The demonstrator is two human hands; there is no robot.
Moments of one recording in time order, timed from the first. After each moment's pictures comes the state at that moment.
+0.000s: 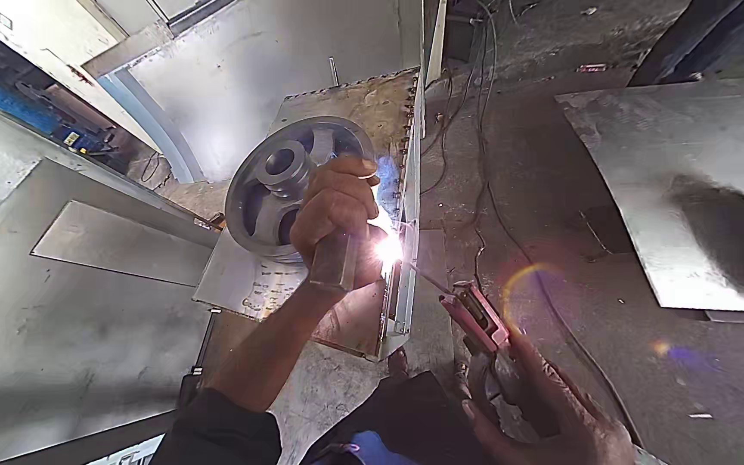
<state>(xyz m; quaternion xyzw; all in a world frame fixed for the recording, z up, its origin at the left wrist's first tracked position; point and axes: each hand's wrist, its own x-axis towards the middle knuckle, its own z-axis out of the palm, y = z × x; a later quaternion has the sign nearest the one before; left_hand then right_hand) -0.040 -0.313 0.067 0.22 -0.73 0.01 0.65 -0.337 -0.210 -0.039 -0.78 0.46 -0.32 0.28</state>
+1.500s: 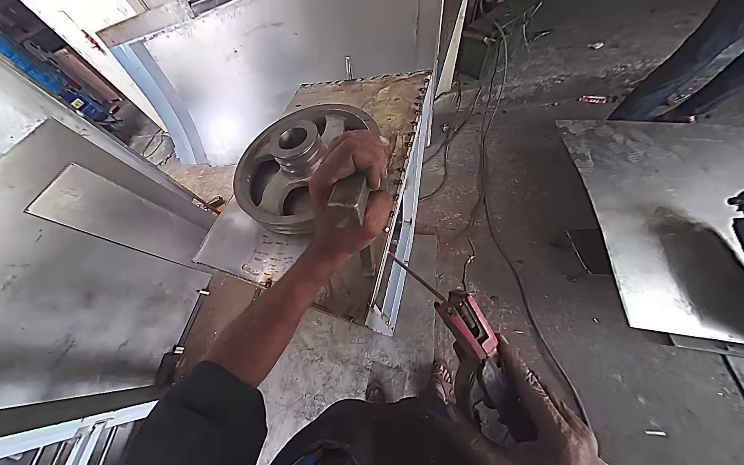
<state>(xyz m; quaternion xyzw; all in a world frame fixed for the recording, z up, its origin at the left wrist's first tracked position) -0.051 -0.312 0.071 0.27 -0.69 0.01 0.67 -0.362 -0.179 -0.050 -0.78 0.46 -0.32 0.28</state>
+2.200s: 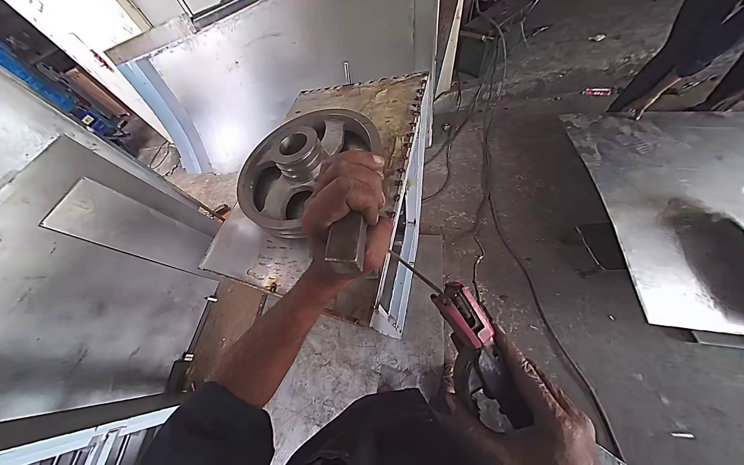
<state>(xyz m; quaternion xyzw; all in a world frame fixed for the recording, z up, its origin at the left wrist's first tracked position) -0.059 -0.280 0.071 0.27 -0.72 0.05 0.64 -0.348 -0.184 -0.052 -0.78 0.45 -0.34 0.27</state>
